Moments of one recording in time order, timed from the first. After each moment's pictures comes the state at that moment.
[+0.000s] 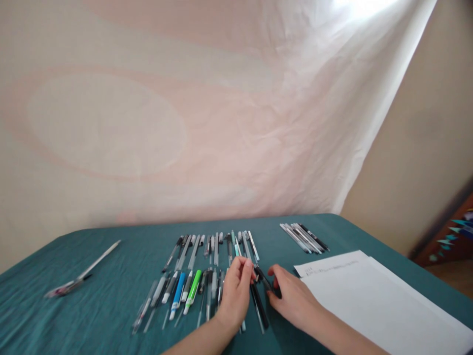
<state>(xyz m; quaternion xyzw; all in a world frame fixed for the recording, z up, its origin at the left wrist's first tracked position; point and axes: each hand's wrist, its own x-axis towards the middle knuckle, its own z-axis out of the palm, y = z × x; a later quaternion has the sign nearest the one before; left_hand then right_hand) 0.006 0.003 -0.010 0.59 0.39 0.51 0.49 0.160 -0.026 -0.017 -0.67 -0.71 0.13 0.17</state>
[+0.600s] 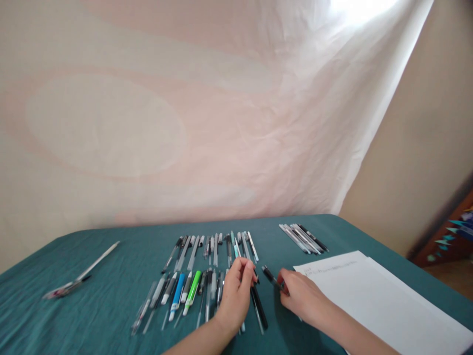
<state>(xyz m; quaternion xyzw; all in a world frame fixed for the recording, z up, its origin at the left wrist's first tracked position) 0.005 0.001 -0.008 0.61 0.37 0.50 0.49 0.176 -0.024 -0.004 -0.70 -0.70 0.12 0.06</state>
